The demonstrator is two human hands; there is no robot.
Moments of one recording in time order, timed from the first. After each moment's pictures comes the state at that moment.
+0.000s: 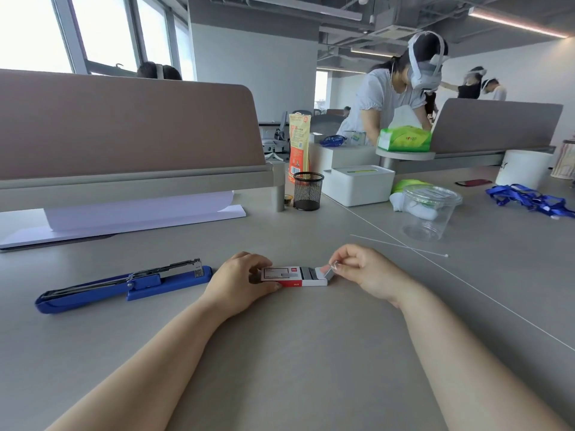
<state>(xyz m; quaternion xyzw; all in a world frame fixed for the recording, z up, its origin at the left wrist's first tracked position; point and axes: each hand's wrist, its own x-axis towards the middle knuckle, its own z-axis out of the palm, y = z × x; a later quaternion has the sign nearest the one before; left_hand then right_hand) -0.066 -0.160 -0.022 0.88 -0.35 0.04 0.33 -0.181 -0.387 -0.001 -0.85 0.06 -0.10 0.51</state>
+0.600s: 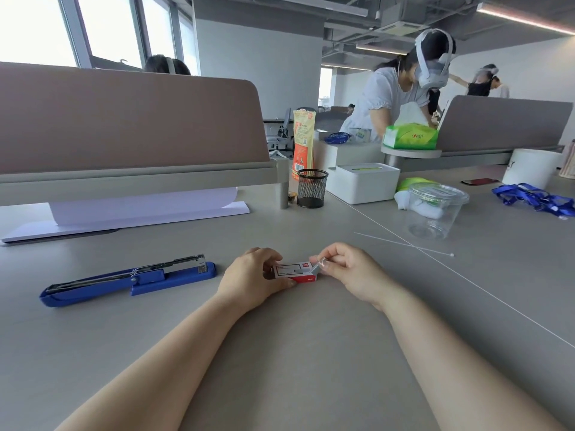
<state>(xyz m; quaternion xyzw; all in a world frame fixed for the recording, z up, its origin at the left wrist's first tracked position) -0.071 -0.177 -0.022 0.88 -0.34 0.05 0.33 -0.165 -0.362 -0.011 -0.82 0.05 -0.12 0.56</state>
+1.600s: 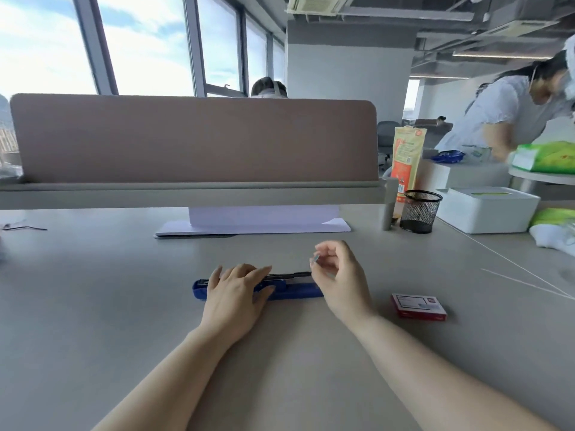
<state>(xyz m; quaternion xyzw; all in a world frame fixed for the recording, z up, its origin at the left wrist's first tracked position) -0.041 0.007 -0.026 0.95 -0.18 0.18 0.19 -0.064 -0.181 -0.015 -0.77 -0.08 -0.32 0.55</state>
